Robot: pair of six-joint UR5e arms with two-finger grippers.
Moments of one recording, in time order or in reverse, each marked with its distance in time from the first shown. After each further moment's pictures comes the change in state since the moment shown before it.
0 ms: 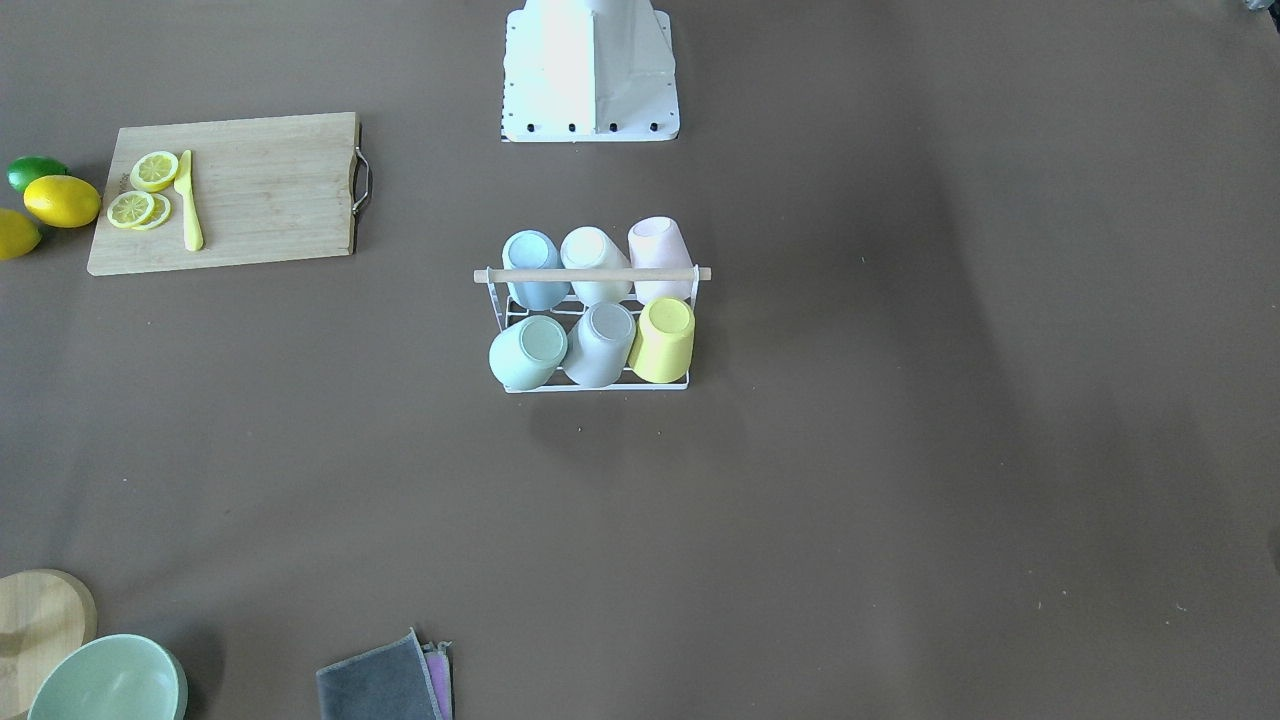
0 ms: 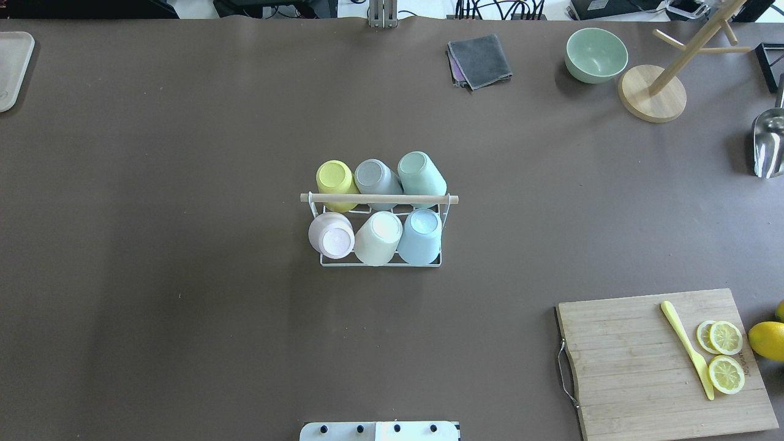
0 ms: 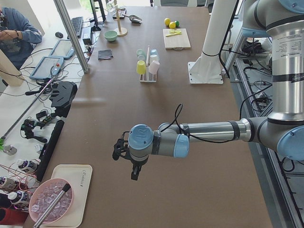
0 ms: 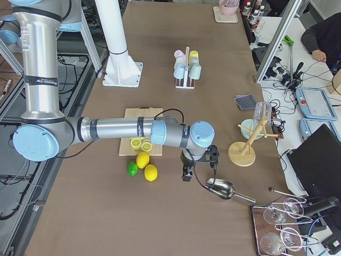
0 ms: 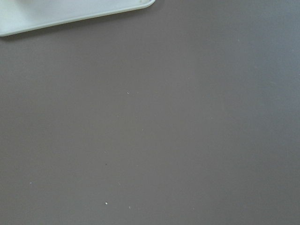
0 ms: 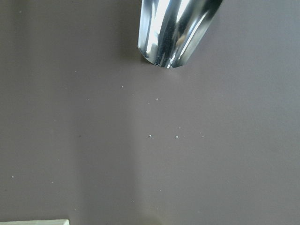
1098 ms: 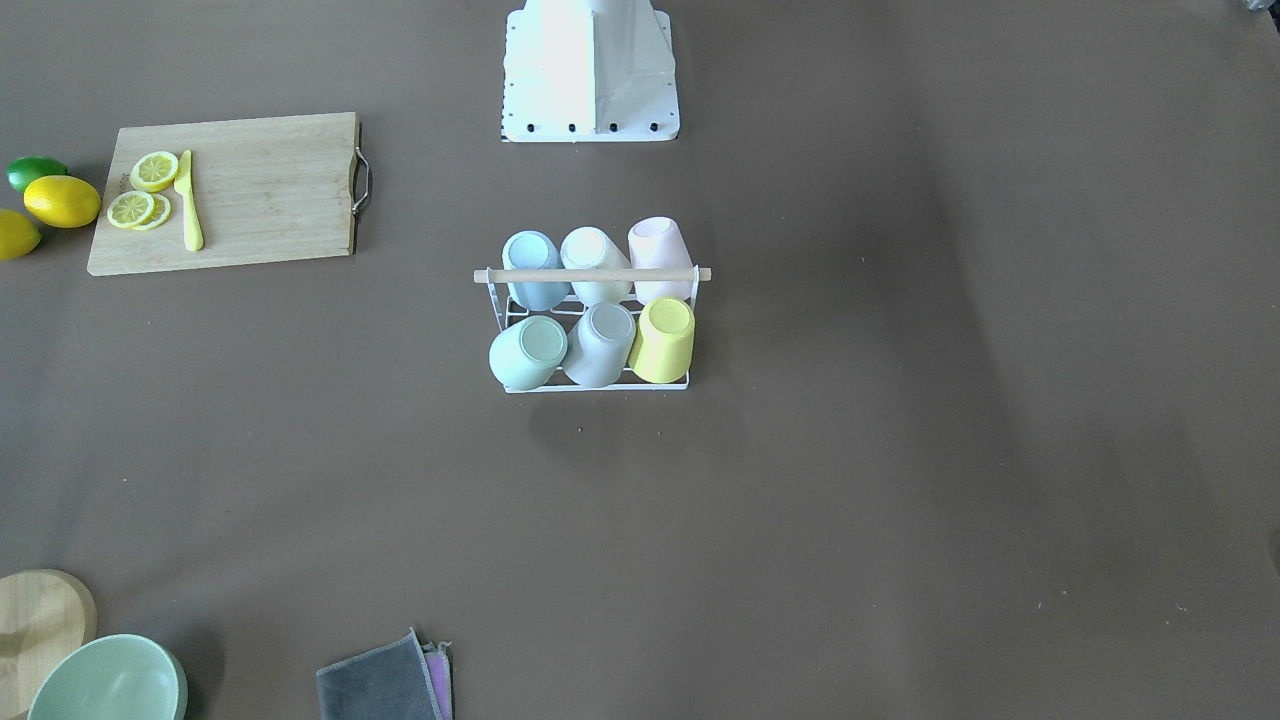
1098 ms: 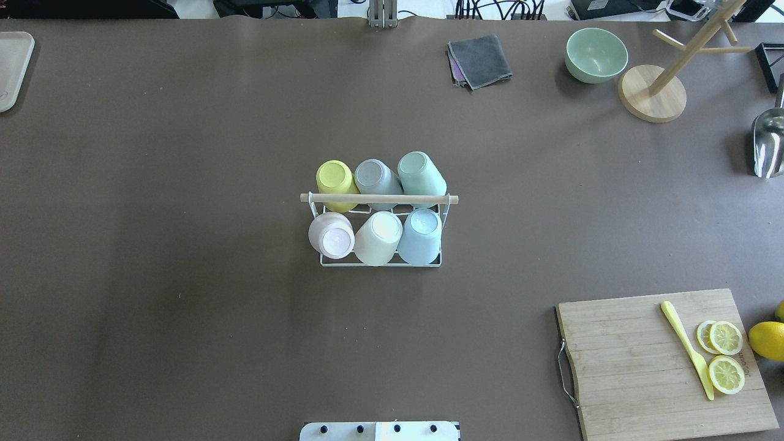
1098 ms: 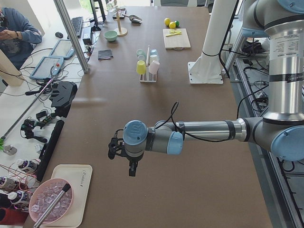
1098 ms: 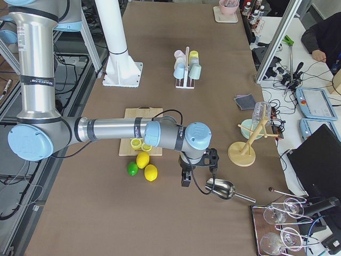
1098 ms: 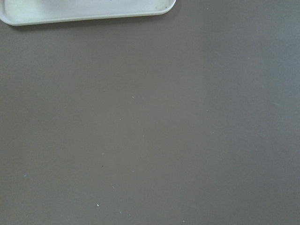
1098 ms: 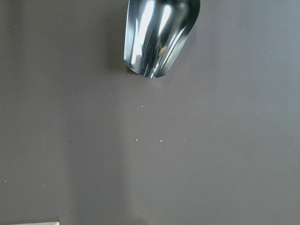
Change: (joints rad) left arm 0.021 -0.038 0.009 -0.002 -0.005 -0.169; right arm 0.035 -0.007 0.054 -0.005 -0.045 -0.001
